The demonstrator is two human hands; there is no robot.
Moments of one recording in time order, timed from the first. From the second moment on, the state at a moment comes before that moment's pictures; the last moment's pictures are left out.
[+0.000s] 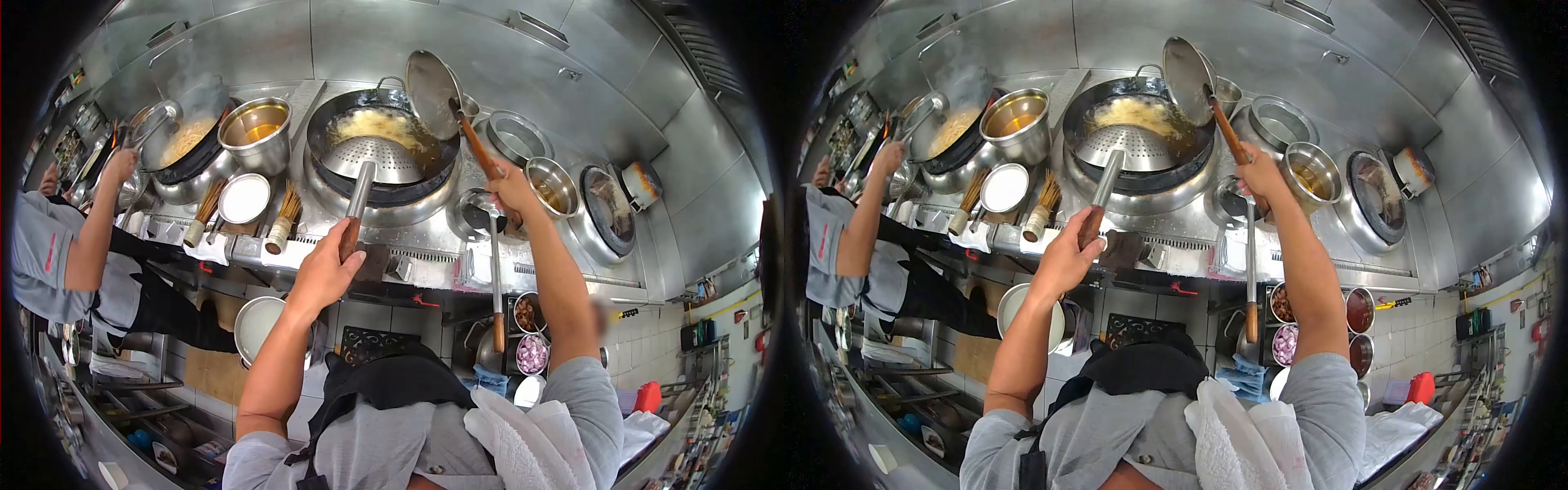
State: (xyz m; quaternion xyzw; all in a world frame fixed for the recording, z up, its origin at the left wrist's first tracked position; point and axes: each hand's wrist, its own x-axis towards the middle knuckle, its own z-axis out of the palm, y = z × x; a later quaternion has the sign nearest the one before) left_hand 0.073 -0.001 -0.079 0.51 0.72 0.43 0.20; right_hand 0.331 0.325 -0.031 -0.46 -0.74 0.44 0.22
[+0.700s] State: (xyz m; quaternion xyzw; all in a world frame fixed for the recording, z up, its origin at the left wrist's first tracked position) left_hand 0.098 -0.024 -0.085 0.40 0.69 0.52 0.31; right_hand 0.299 0.285 -0.055 -0.37 -0.62 0.63 0.30
